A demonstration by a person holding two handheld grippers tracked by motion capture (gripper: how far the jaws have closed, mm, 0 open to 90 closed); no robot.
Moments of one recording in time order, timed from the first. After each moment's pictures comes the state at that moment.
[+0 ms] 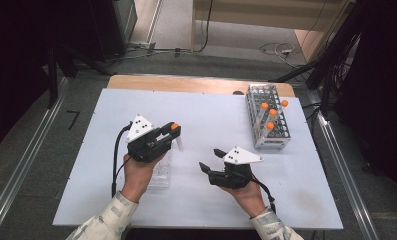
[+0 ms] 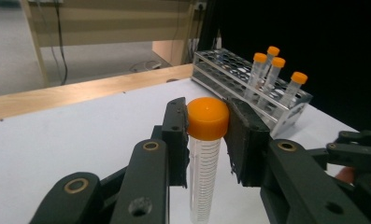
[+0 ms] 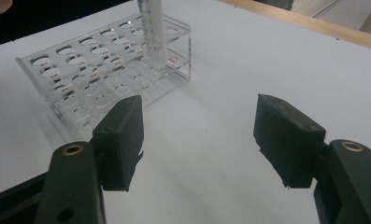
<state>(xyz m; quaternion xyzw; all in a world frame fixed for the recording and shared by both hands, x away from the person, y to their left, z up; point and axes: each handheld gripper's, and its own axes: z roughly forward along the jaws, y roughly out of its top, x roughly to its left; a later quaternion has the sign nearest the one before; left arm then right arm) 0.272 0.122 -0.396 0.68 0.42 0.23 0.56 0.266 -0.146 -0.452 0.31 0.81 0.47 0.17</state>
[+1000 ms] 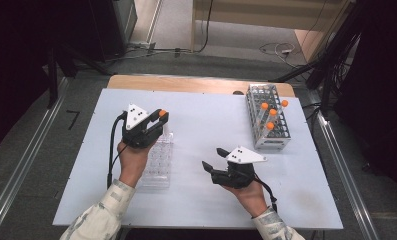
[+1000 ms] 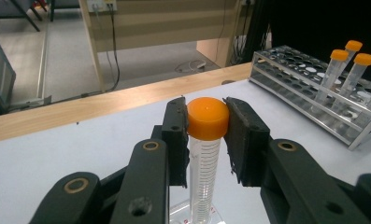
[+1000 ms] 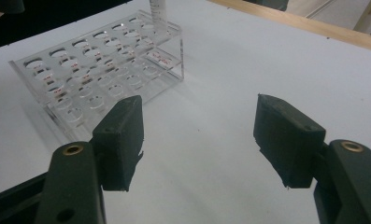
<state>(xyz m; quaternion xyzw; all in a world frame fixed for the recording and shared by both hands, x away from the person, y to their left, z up) 0.301 0.138 -0.402 0.67 0.45 0.31 0.51 0.268 -0.153 -0.452 0.31 0.80 0.48 0.17</state>
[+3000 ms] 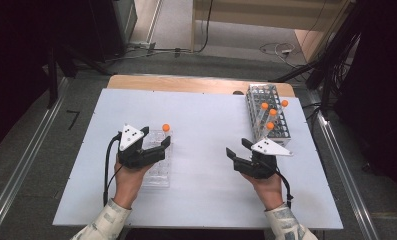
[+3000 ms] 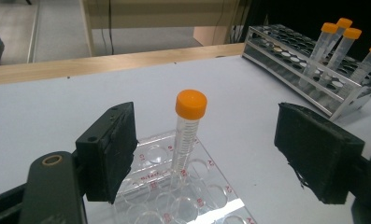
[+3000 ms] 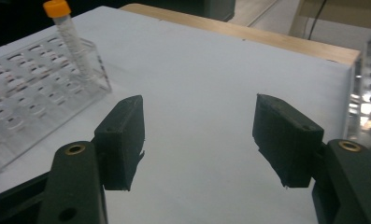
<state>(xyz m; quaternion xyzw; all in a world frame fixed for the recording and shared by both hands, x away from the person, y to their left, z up) 0.264 0.145 -0.433 0.66 0.48 0.27 0.51 0.289 -0.206 -0.444 0.38 0.76 0.47 0.23</state>
